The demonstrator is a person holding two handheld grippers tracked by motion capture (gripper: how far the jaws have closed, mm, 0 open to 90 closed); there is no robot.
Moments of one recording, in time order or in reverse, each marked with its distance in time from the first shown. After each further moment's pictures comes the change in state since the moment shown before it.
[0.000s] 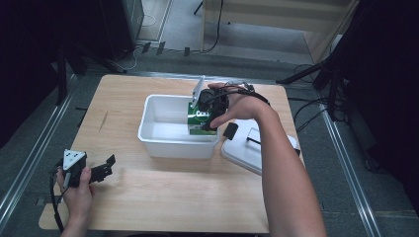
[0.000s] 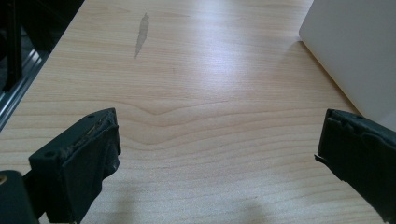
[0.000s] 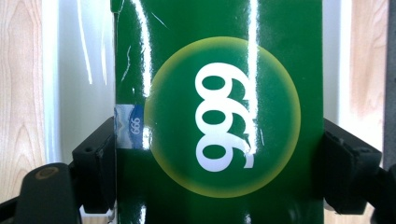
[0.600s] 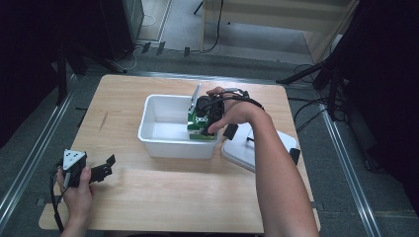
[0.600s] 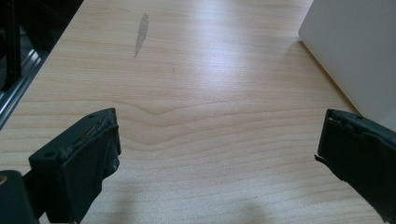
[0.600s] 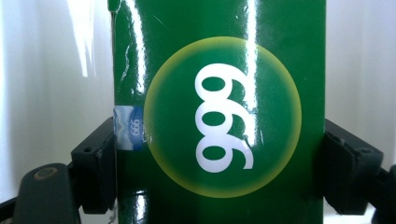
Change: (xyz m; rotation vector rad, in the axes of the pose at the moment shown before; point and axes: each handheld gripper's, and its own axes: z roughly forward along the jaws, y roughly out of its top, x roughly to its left) left arm 0.000 0.000 0.000 0.001 -0.001 -0.002; right arm 0.001 -0.004 0.031 0.054 0.015 0.028
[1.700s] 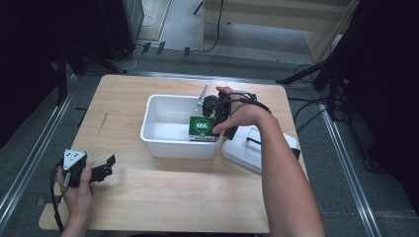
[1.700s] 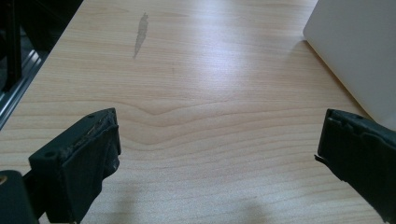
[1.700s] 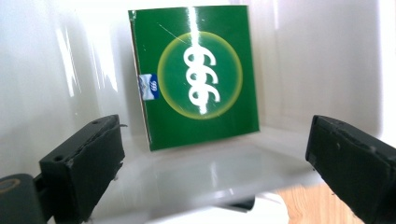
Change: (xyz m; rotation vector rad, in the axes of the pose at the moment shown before) left arm 0.000 0.000 0.000 0.005 0.002 0.010; right arm 0.000 -0.019 -0.008 0.017 -0.064 0.106
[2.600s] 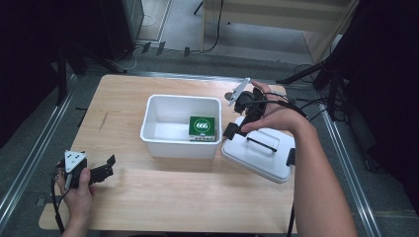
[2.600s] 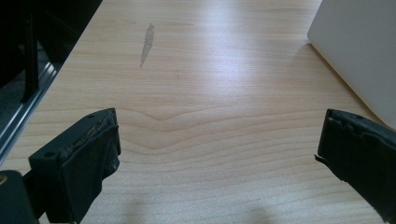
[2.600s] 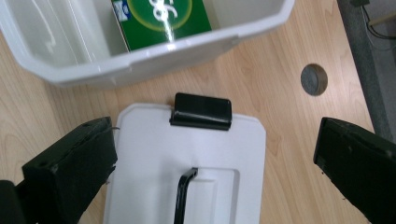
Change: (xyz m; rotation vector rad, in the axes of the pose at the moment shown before) left arm -0.005 -0.002 -0.003 -0.030 0.039 0.038; right arm 0.004 -0.073 -0.056 -0.058 -0.097 0.181
